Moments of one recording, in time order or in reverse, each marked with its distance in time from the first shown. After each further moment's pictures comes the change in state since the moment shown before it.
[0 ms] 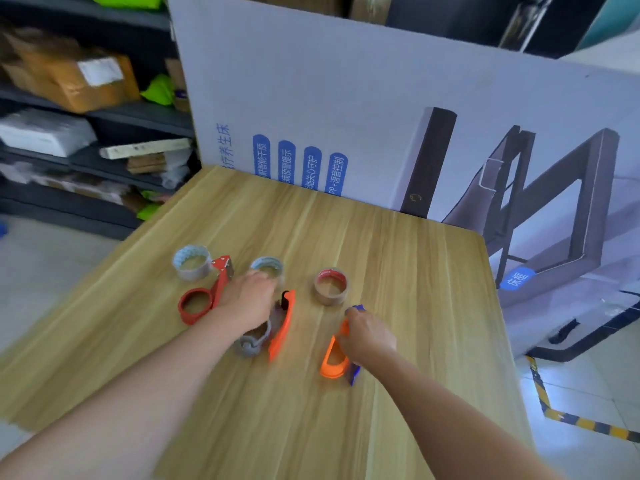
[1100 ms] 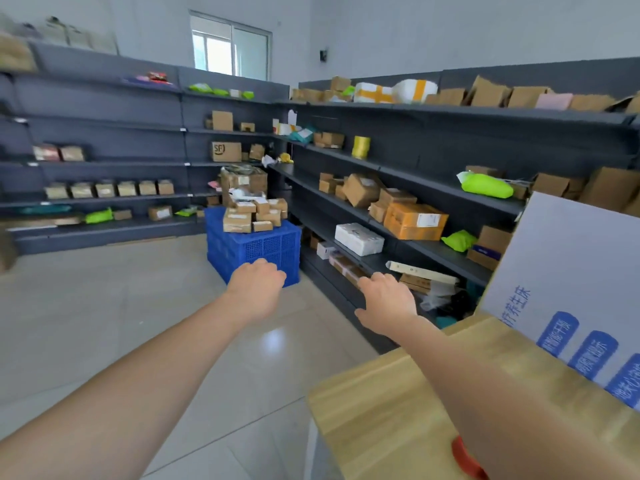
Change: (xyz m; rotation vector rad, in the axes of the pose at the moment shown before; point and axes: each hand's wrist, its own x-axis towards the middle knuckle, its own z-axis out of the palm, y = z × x) left_hand -0.368 -0.367 -0.142 0.314 0.243 -0.800; right_hand -0.134 -0.505 -0.050 -0.373 0.417 -1.098
